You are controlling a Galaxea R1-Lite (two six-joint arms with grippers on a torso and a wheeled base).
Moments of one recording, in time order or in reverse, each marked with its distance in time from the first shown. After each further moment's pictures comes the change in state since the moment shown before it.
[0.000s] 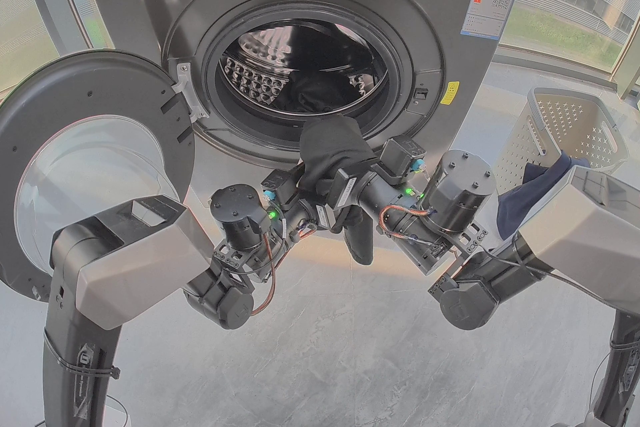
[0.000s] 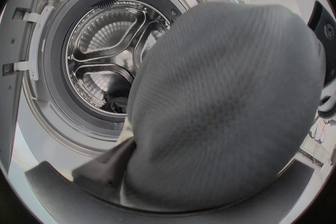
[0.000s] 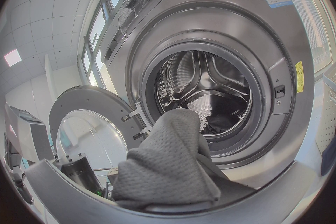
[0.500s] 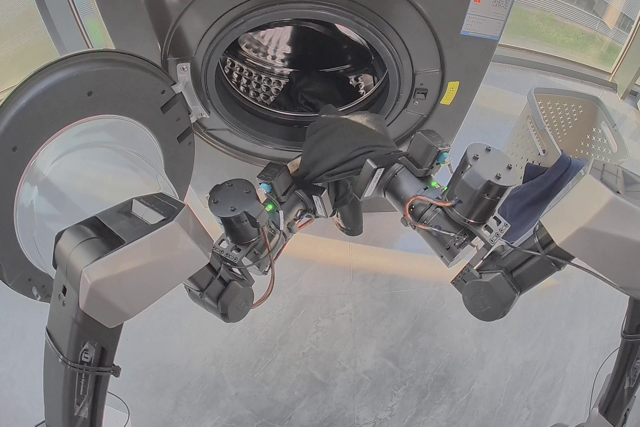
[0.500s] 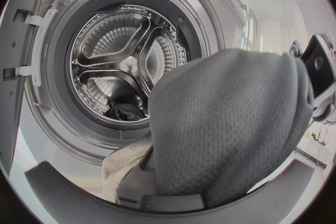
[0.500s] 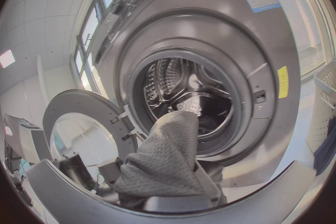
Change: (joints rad) left arm 0.026 0.019 -0.054 -0.010 0.030 -0.010; right arm -0.054 -0.054 0.067 0.000 -0.027 0.024
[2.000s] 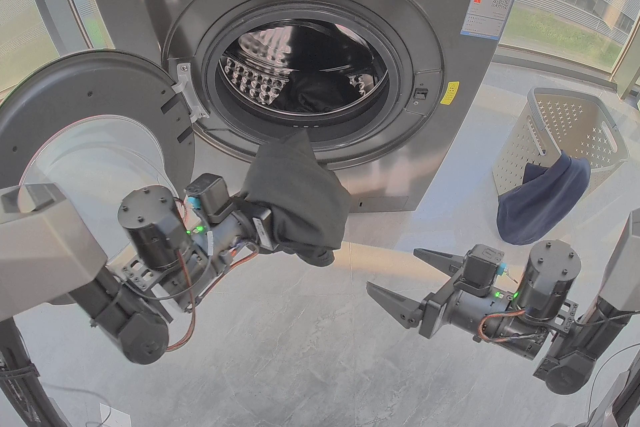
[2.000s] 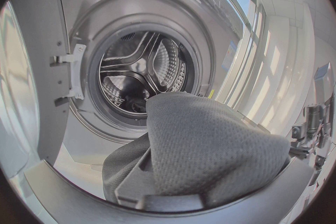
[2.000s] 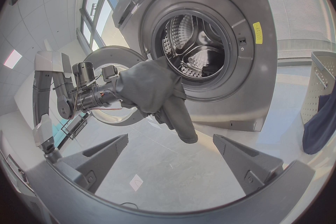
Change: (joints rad) left arm -0.011 -0.422 0.570 0.011 0.013 -0.037; right arm 0.032 -0.208 0.702 -0.106 0.153 -0.009
